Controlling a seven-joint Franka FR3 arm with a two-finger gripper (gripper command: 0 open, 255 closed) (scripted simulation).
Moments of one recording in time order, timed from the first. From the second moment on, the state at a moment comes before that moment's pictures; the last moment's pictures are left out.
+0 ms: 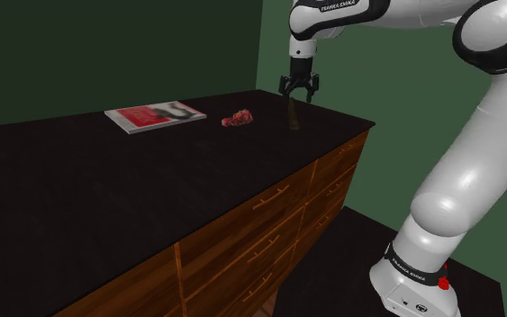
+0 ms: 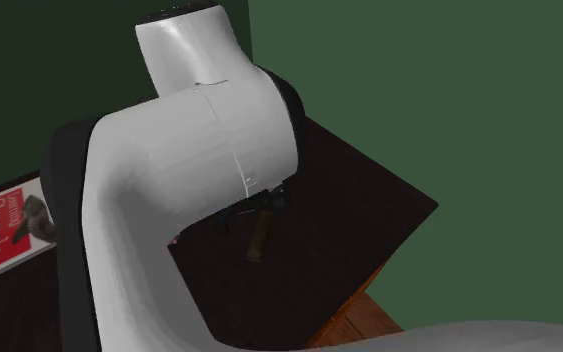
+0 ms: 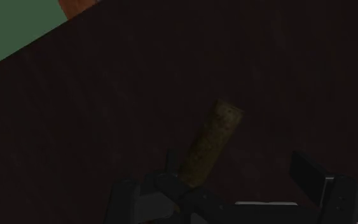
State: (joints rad) arm -0.20 -0.06 -0.04 -1.80 -0.09 1.69 0.30
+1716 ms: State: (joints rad) arm -0.33 0.49 -0.15 -1.26 0.01 1.69 0.50
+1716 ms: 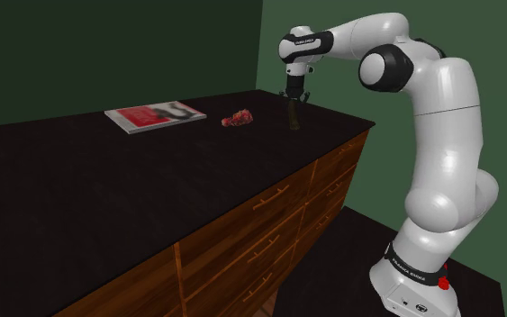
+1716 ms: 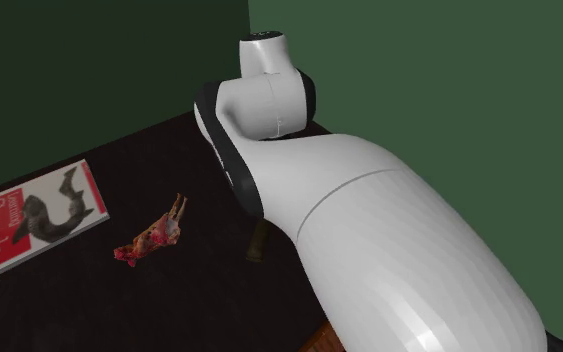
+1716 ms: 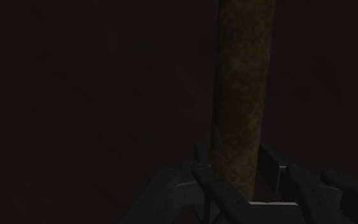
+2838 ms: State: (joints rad) arm -0.34 0.52 -0.15 -1.10 0.01 1.56 0.50
